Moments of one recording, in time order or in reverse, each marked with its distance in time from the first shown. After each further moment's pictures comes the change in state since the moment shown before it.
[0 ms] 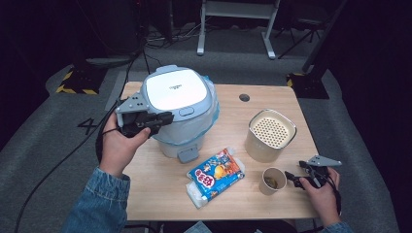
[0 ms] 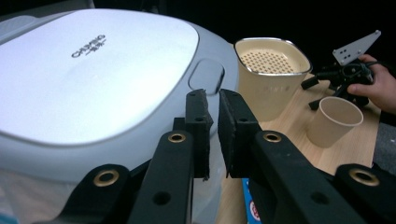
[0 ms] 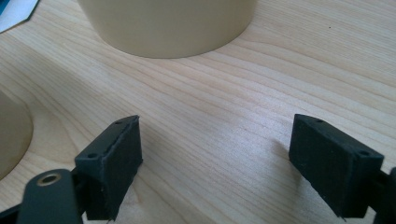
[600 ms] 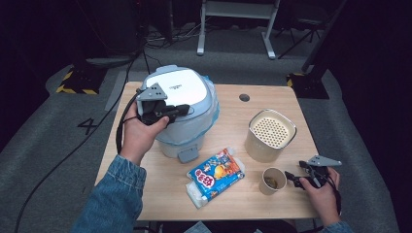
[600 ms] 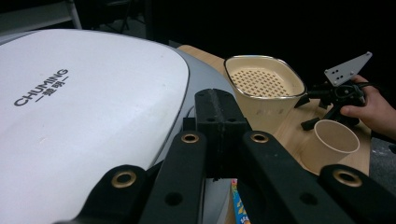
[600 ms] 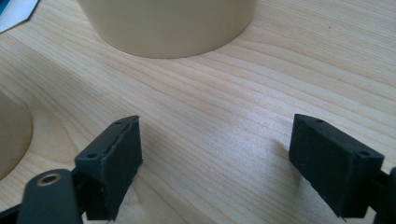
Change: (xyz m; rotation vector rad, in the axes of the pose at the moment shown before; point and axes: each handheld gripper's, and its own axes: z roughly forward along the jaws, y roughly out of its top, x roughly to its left) left arm 0.004 0.017 0.042 -0.025 -0.059 -0.014; right arm 0.000 0.000 0.000 0.000 0.000 0.000
